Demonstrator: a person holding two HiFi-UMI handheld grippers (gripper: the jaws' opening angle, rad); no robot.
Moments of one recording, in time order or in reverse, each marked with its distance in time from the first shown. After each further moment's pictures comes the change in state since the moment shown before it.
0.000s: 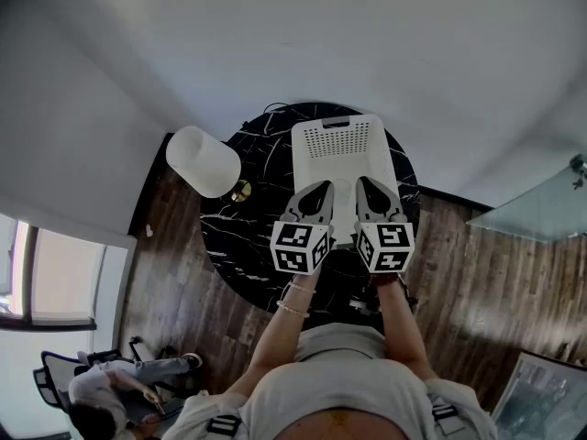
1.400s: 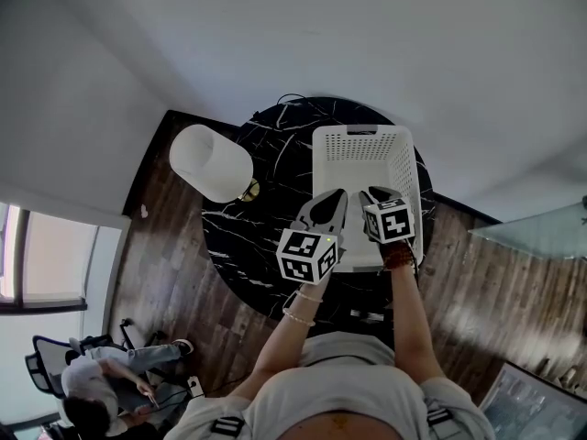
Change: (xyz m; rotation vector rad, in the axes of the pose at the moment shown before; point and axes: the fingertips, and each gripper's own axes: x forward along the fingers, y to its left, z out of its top) left arm 0.027 0.049 -0.017 -0.164 0.002 -0.018; right arm 0.104 -0.016 -0.129 -0.108 0.635 0.133
